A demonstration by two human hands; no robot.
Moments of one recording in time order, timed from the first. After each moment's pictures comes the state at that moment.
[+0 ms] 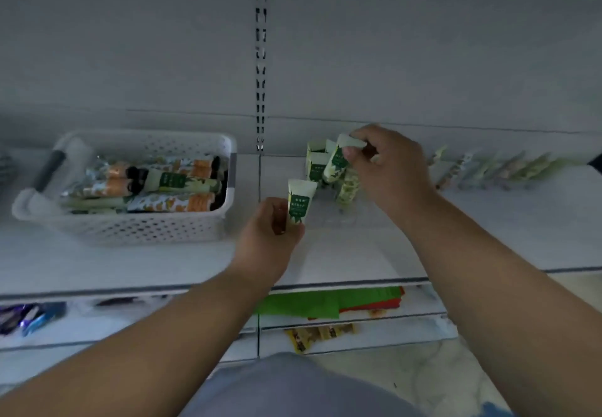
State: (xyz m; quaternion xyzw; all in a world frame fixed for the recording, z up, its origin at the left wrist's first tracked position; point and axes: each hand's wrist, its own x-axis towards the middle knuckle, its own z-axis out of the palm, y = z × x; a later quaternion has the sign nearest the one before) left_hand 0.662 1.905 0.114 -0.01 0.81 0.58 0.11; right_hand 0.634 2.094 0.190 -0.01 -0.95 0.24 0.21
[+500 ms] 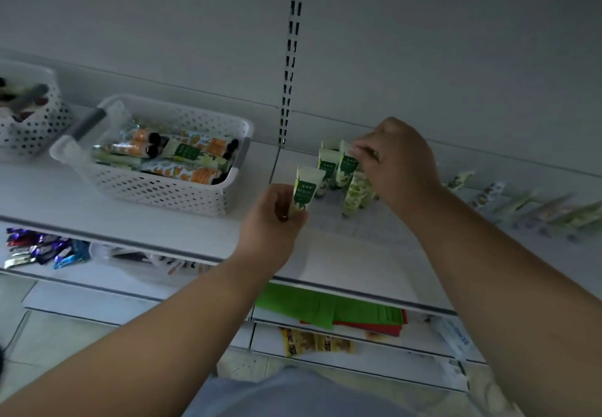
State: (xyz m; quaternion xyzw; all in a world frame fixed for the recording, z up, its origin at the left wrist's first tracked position) left_hand 0.668 1.936 0.109 -0.07 0.82 0.57 0.00; right_hand 0.600 2.123 0.184 0.14 -0.96 0.15 0.20
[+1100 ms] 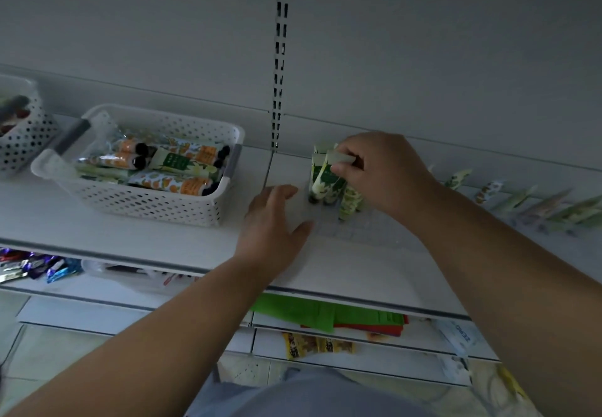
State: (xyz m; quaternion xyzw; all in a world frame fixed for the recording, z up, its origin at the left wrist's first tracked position) left_hand 0.646 1.936 0.083 0.06 0.91 0.40 -0.06; right_hand 0.607 2.113 0.199 0.18 -0.96 0.18 0.09
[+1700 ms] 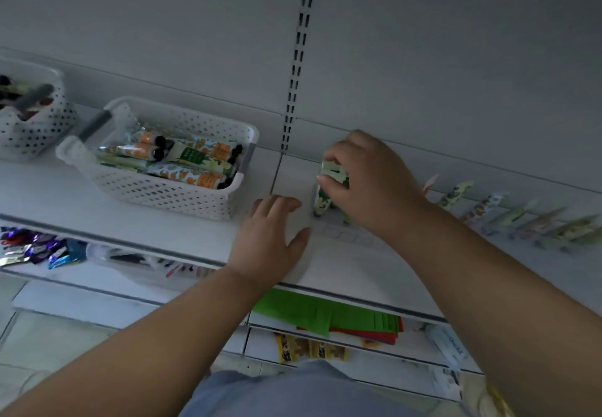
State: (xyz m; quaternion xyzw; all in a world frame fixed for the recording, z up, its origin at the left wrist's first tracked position) left_hand 0.668 1.919 0.083 0.11 0.93 0.33 -0.14; right_hand 0.631 2.079 0.207 0.23 -0.96 0.11 0.14
